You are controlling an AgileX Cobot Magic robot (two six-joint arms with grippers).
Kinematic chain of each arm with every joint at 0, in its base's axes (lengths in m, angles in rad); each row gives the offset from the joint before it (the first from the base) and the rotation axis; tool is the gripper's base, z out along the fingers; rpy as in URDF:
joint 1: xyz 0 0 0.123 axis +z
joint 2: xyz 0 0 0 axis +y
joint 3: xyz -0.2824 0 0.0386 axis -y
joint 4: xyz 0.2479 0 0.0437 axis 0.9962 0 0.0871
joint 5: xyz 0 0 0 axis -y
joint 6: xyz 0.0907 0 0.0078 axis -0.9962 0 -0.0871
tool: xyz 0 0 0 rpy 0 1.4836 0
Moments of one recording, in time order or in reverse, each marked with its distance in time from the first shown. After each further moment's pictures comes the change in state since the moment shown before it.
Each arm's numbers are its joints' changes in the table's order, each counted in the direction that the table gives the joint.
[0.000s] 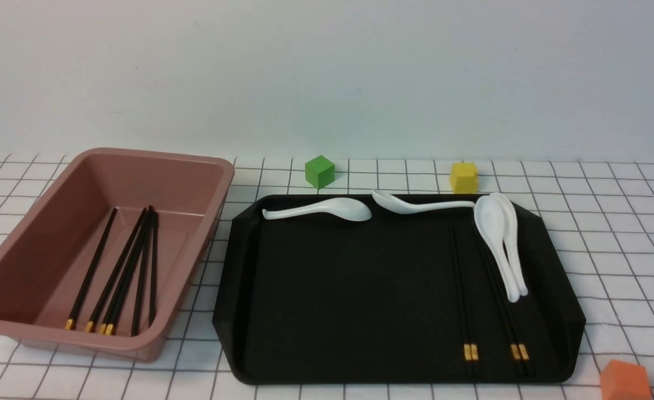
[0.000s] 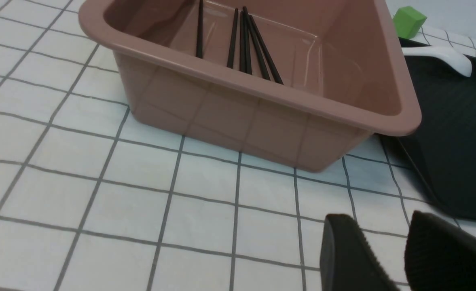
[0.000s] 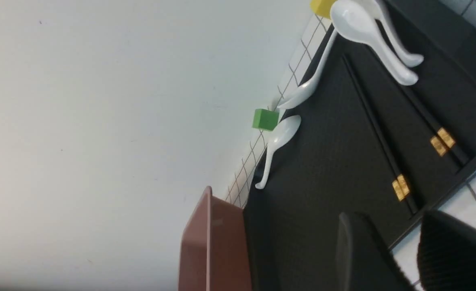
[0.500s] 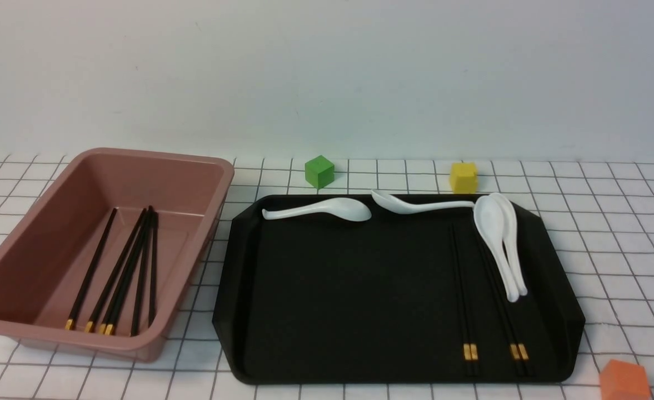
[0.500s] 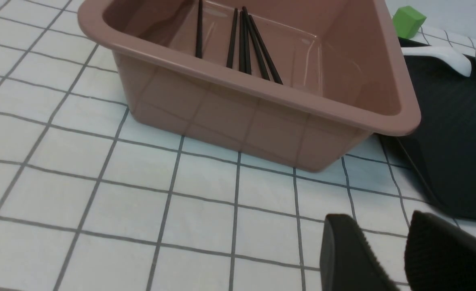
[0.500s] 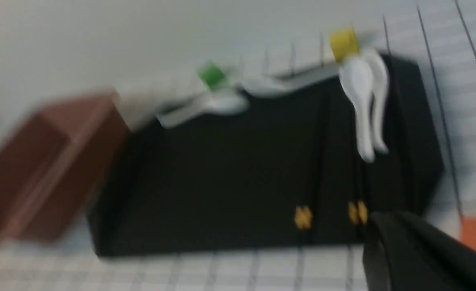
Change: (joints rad) right arm 0.000 0.583 0.576 -0.449 -0.422 0.426; left arm 0.000 0.000 0.000 0.000 0.000 0.000
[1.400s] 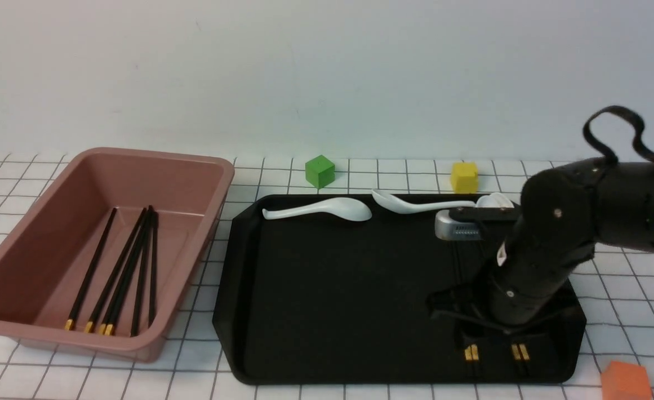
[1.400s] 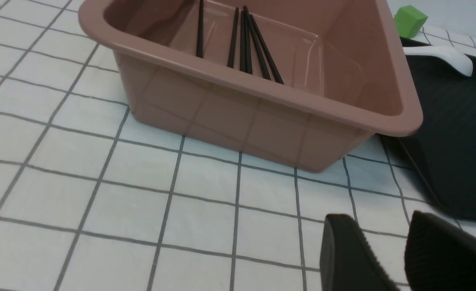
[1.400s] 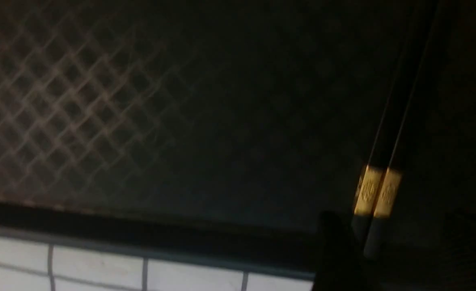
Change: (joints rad) right arm 0.382 1.214 0.563 -0.283 -0.001 -0.343; left arm 0.000 0.000 0.000 -0.001 0.000 0.000
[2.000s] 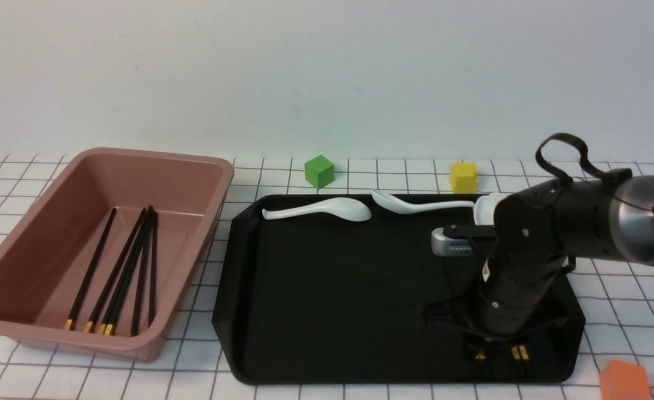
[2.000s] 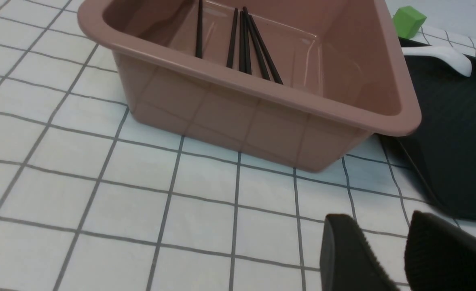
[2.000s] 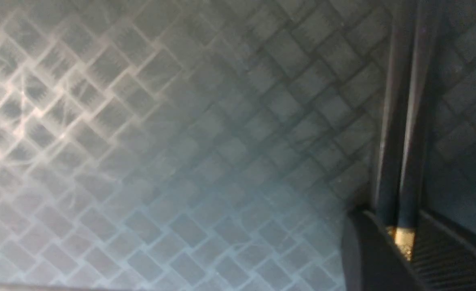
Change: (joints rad) right arm -0.002 0.116 0.022 -0.047 0.018 -0.061; left arm 0.000 0.000 0.000 0.000 0.000 0.000
